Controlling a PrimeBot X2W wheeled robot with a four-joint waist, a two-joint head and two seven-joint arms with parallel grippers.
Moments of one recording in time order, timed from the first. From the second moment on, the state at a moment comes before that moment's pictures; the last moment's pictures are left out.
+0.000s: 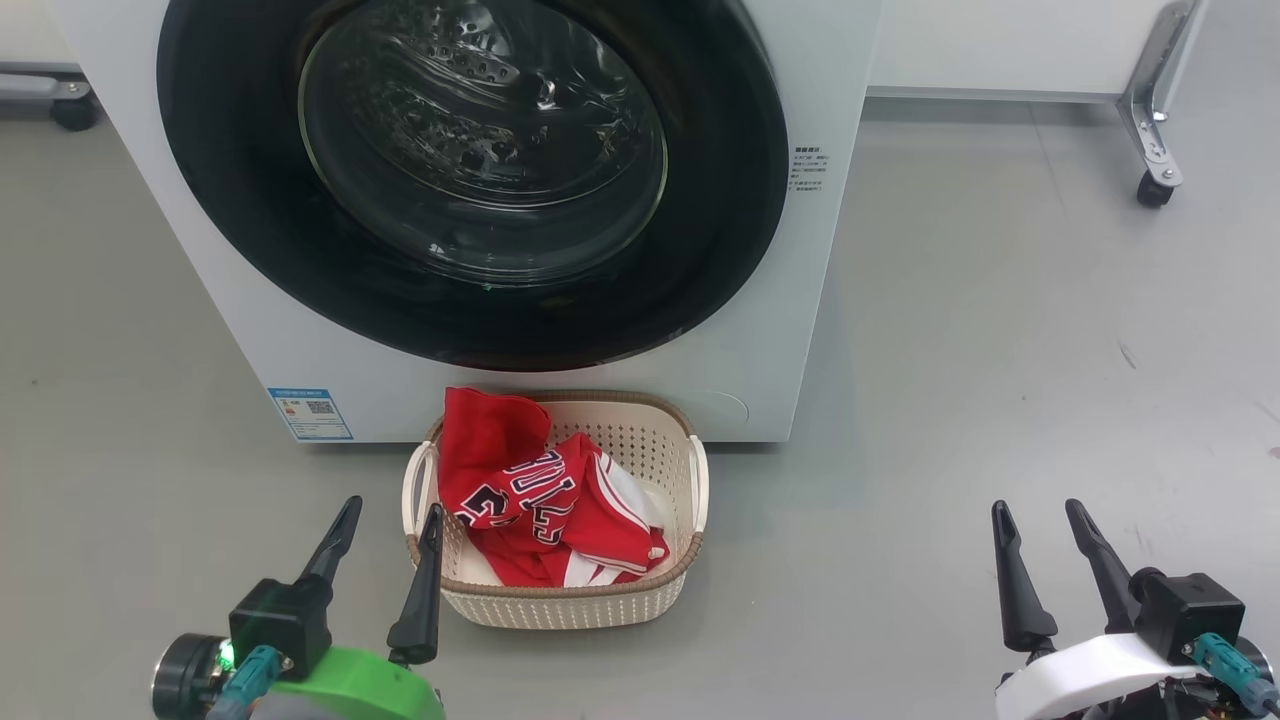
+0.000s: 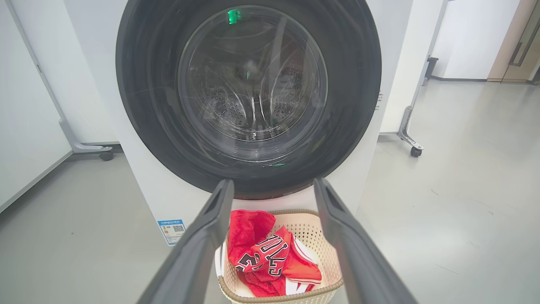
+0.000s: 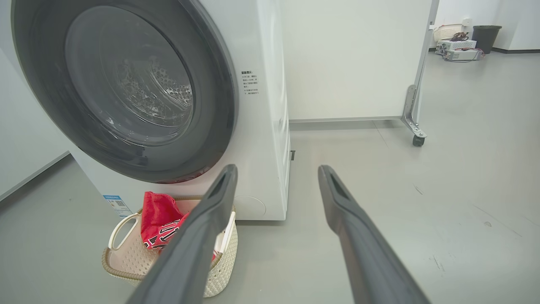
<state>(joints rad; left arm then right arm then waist) 0.03 0.17 -0.34 0.01 -0.41 0.12 -0.10 0.12 -0.17 0.20 0.11 0.43 -0.07 -0.22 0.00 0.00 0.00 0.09</state>
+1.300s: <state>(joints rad) 0.06 0.15 -0.35 0.04 -0.49 0.11 -0.10 0.19 -0.15 0.20 0.07 0.50 -0.08 -0.17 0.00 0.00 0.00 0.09</state>
